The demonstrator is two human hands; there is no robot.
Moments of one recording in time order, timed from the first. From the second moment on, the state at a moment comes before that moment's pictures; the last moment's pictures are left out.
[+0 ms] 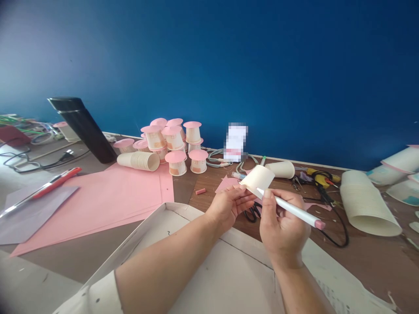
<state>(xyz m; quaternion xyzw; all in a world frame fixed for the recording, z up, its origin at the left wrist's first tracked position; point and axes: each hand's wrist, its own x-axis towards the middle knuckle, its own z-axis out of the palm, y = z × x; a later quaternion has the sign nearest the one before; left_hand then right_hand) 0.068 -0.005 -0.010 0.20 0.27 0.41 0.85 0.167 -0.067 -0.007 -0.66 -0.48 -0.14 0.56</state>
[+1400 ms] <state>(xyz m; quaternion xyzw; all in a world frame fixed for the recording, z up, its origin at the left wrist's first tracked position) 0.068 -0.005 -0.009 0.18 0.28 0.42 0.85 0.167 -0.067 -0.007 -0.66 -0.48 -0.15 0.56</state>
